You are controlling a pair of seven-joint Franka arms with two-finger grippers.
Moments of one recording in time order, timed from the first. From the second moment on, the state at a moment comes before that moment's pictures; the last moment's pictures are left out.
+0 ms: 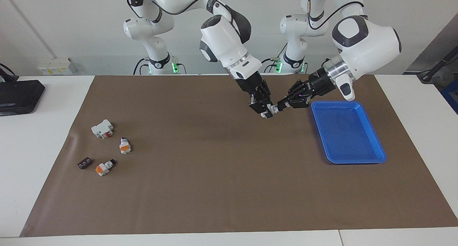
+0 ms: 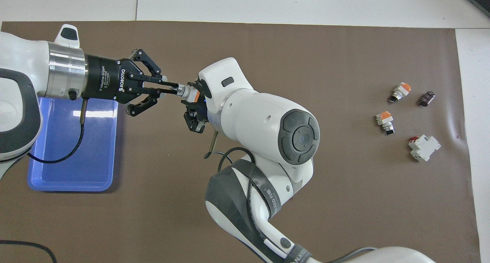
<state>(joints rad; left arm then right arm) -0.14 0.09 -0.07 -1.73 -0.84 1.93 -1.22 0.41 0.34 0.30 -1.62 0.21 2.64 -0.76</state>
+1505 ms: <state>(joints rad) -0.14 0.07 -0.08 -1.74 -0.73 1.96 -1.67 0.42 0.36 0.30 -1.60 0.21 2.64 -0.72</state>
